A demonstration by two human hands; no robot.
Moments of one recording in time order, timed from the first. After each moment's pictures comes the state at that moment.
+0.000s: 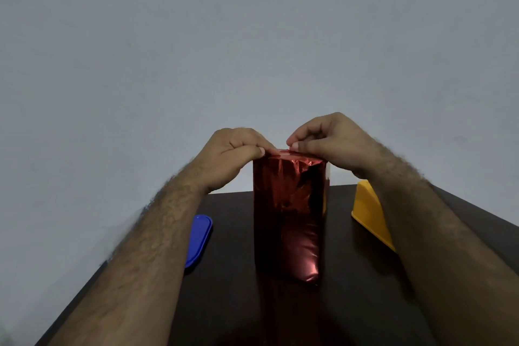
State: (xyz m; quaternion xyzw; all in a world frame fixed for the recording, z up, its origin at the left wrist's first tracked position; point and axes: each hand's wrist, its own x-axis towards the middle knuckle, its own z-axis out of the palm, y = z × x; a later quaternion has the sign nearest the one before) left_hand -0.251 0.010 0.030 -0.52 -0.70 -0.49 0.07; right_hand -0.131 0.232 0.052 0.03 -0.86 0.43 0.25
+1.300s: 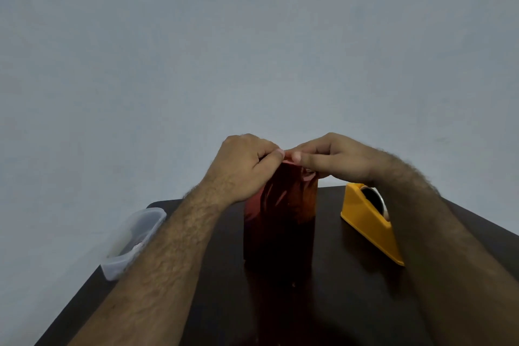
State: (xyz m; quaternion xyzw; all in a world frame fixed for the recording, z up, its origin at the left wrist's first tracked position) left_hand -0.221 0.038 0.030 -0.53 -0.75 -0.31 0.25; right_hand -0.108 0.249 0.050 0.08 -0.90 0.40 0.12
